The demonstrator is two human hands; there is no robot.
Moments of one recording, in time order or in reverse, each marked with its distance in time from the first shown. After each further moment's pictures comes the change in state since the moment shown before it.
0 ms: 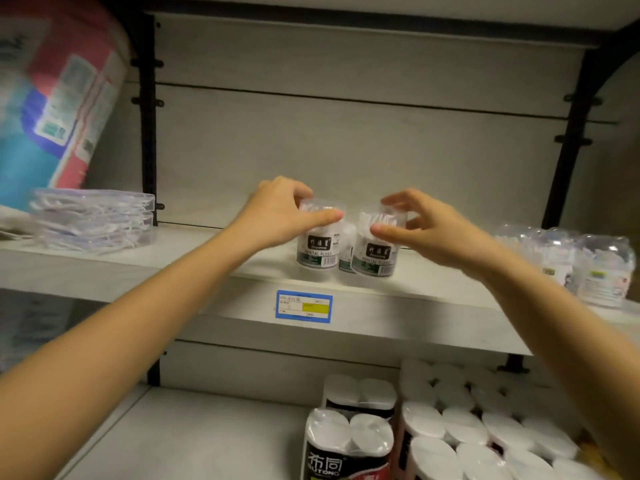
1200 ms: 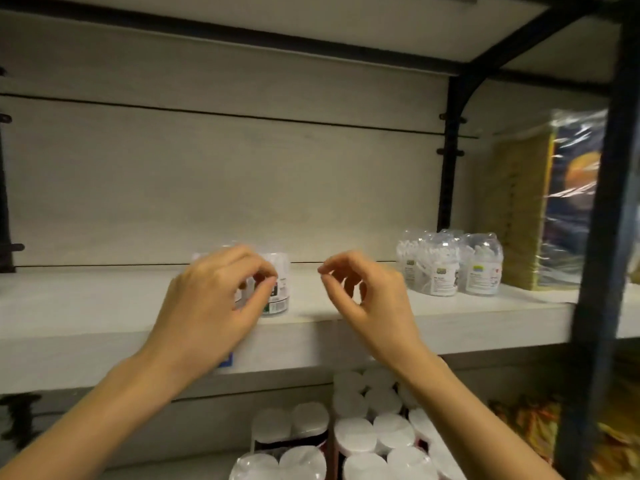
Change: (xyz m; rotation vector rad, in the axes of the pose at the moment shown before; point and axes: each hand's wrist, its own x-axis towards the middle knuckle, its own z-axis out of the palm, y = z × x) left_hand -0.043 0.013 0.051 0.080 0.159 0.503; right_hand -0.057 0.043 0.023 -0.021 0.466 -0.209
